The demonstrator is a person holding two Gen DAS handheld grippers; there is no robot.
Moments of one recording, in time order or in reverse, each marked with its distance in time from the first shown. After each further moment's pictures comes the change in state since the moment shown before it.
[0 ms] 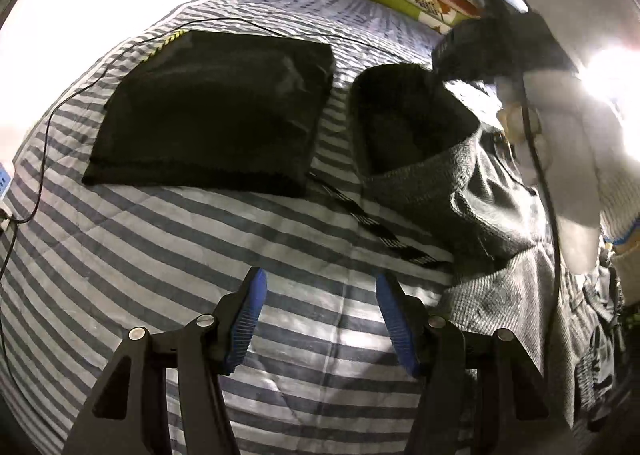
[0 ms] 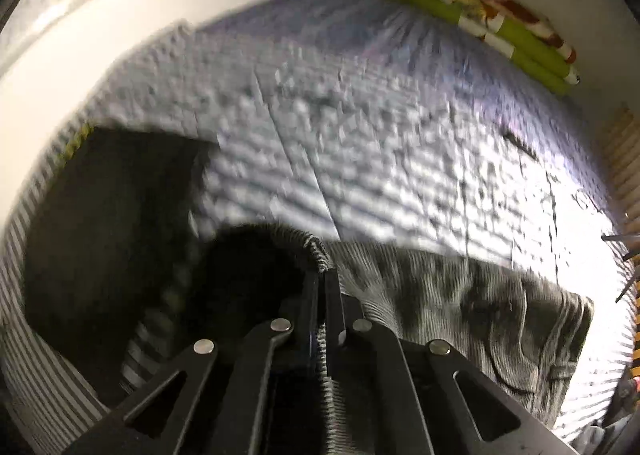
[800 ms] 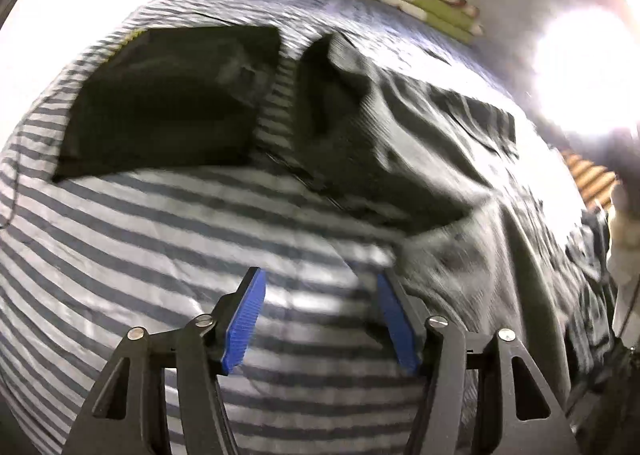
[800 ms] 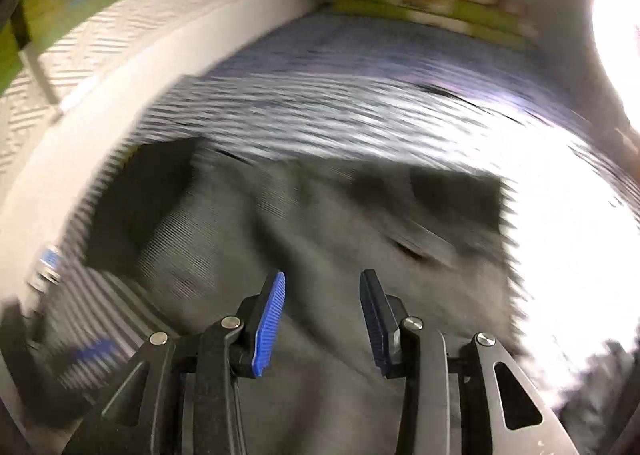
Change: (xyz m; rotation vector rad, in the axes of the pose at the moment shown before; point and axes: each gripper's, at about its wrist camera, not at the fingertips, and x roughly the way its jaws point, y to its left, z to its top) left arm 0.000 -0.038 -0.027 0.119 0.068 -0.090; right arm -0.119 -0.151 -0.166 0.165 -0.064 0.094
